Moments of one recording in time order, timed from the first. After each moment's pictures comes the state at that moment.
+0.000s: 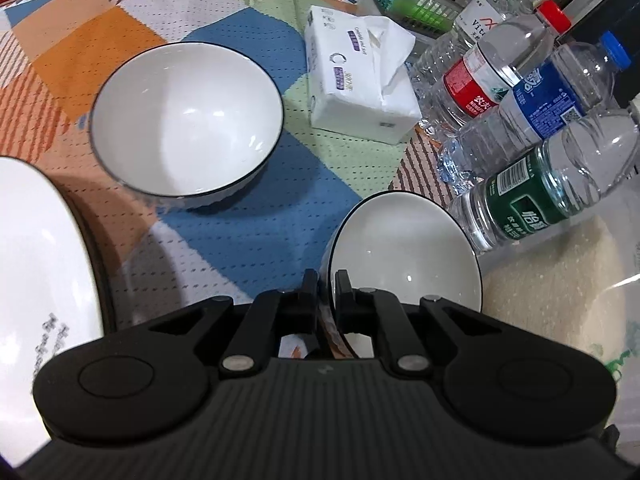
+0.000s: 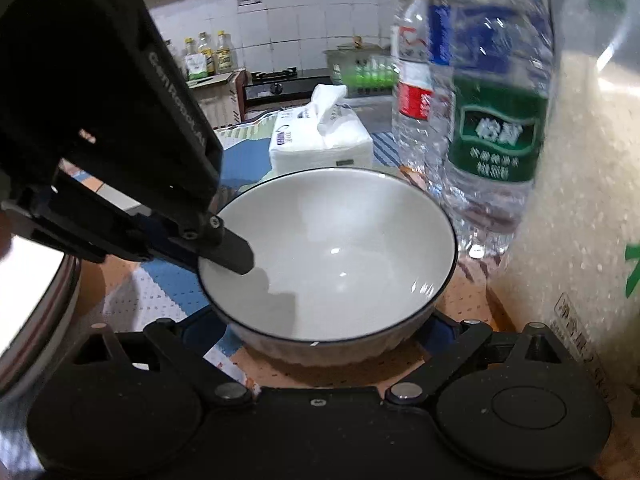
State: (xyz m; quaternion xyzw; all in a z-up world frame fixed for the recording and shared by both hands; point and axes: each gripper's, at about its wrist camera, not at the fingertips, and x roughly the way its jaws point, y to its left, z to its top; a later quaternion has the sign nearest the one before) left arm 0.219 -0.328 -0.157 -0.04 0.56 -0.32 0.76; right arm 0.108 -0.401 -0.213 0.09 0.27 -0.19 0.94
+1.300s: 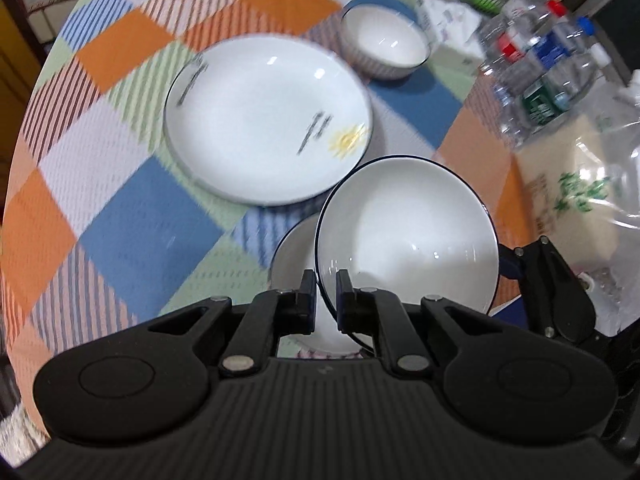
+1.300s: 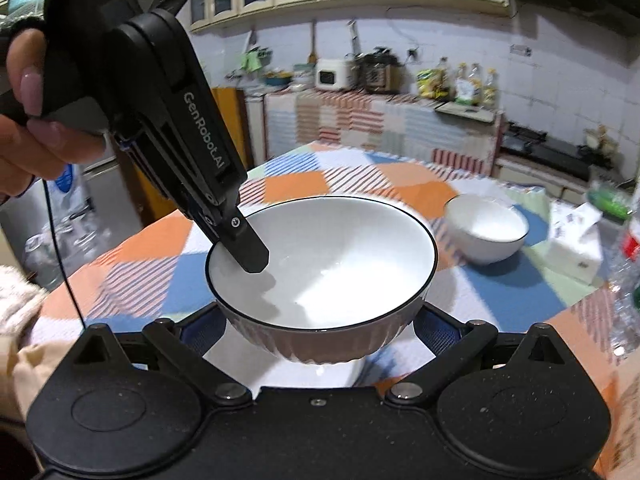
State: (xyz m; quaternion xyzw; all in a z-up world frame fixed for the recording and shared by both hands) left arm 0.115 -0.101 -0.085 0.00 0.61 -0.24 0.76; right arm 0.003 -0.261 -0.136 -0.05 0.27 0.17 0.95
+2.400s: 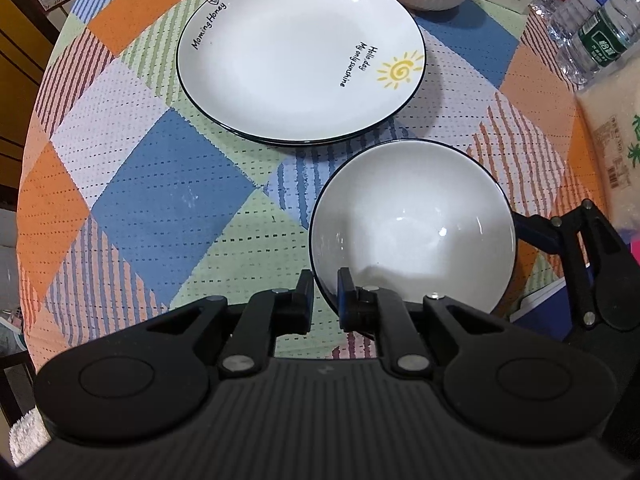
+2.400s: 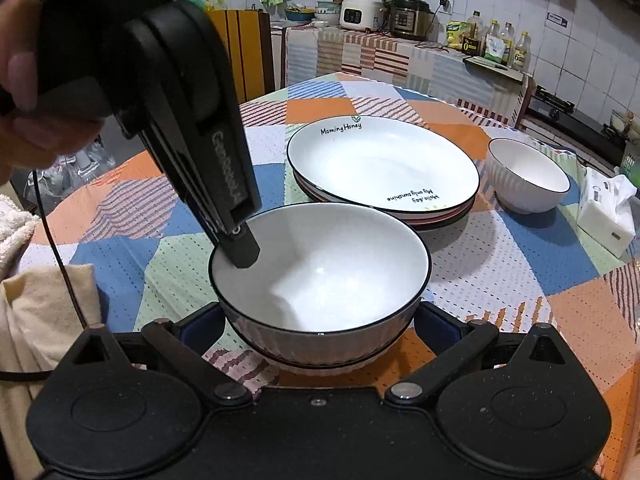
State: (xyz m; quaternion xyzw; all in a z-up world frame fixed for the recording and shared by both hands) left arm 0.104 -0.112 -0.137 0.08 0.63 -0.19 0.75; right arm 0.011 -0.230 -0.168 -0.10 0.35 0.17 0.92
